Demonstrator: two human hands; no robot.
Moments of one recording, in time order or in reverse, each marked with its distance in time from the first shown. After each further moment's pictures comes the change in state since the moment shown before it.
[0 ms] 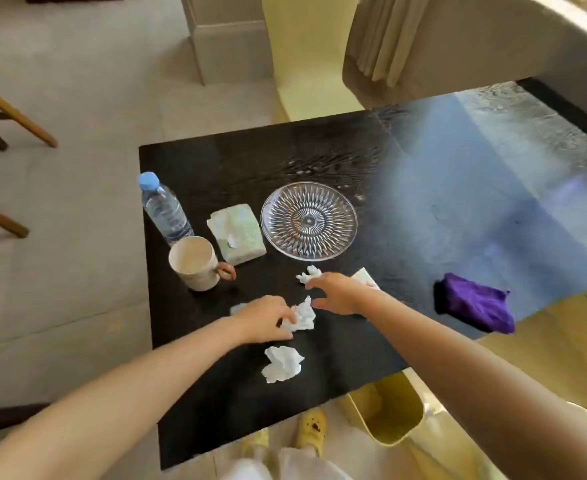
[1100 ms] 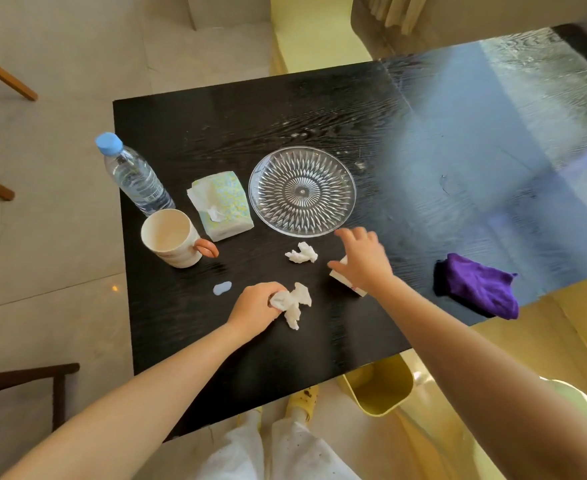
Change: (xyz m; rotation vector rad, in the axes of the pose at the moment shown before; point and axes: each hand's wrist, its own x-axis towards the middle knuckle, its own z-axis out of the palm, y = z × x) left_hand 0.029 0.007 0.044 -0.471 0.281 -0.319; right_hand 0.007 0.058 0.003 -0.048 0.410 0.234
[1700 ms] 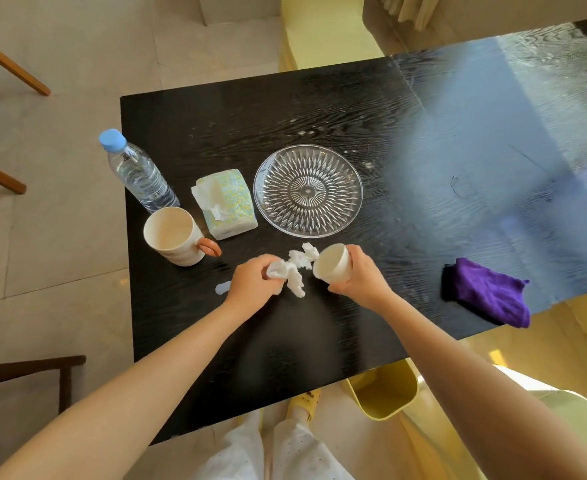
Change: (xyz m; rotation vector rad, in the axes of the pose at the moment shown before) left_hand 0.012 0.023 -0.028 -0.121 0.174 -0.076; right_hand -0.007 0.012 0.032 0.542 -0.121 0.106
